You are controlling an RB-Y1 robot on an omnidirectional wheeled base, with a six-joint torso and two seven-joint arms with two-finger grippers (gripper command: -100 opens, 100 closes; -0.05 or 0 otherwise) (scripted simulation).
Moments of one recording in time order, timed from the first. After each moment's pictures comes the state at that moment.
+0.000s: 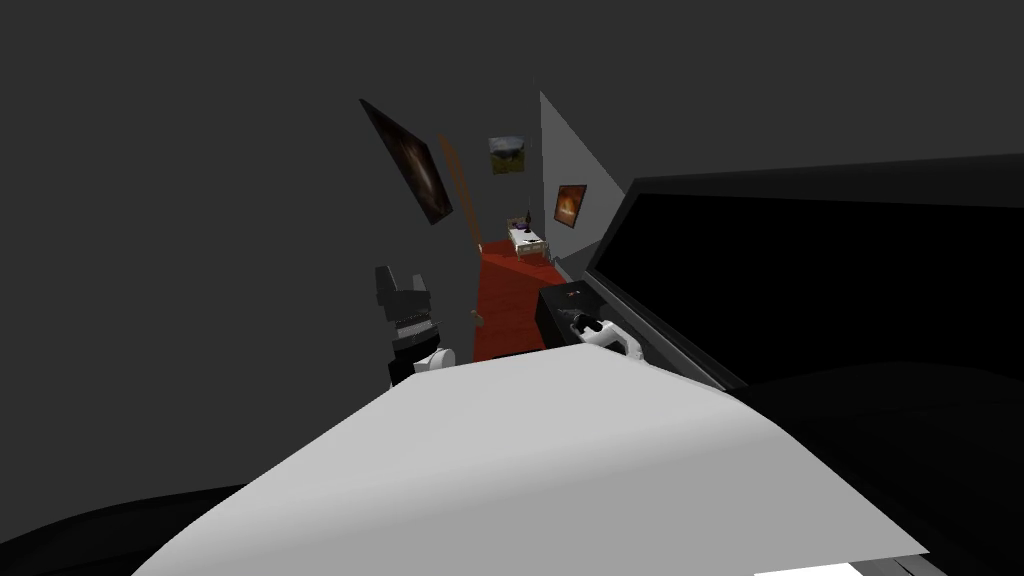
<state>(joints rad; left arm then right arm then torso) 0.52 -0.01 -0.07 -2.35 0.03 -0.44 -0.08 0.35 -0.54 0.17 -1.81 -0.01 0.55 0.95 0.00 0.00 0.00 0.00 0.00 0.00</state>
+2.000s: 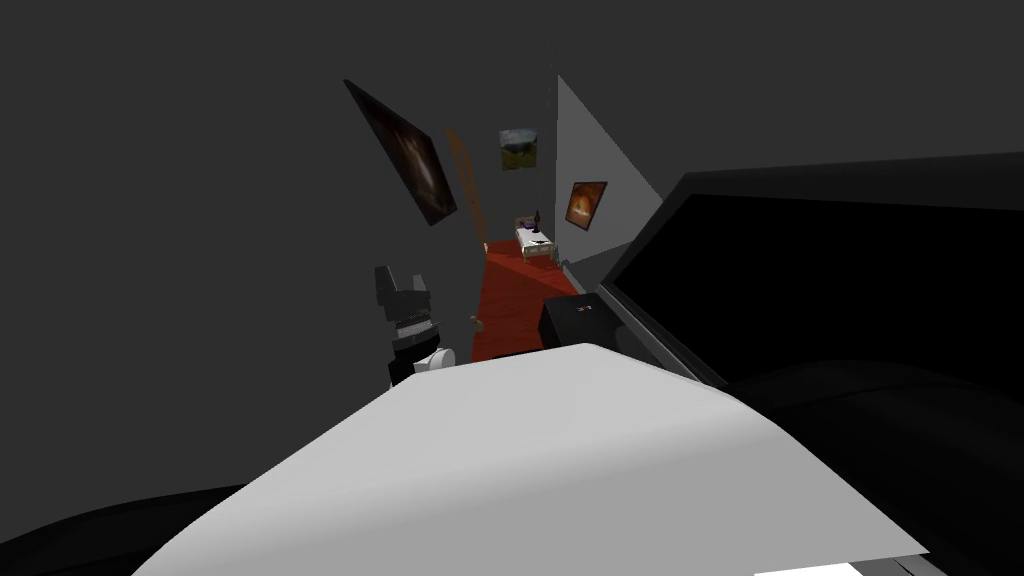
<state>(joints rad) 0.52 -0.01 -0.07 -2.35 0.03 -0.44 -0.08 0.54 -0.53 0.30 -1.45 -0.10 0.82 1.25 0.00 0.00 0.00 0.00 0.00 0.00</state>
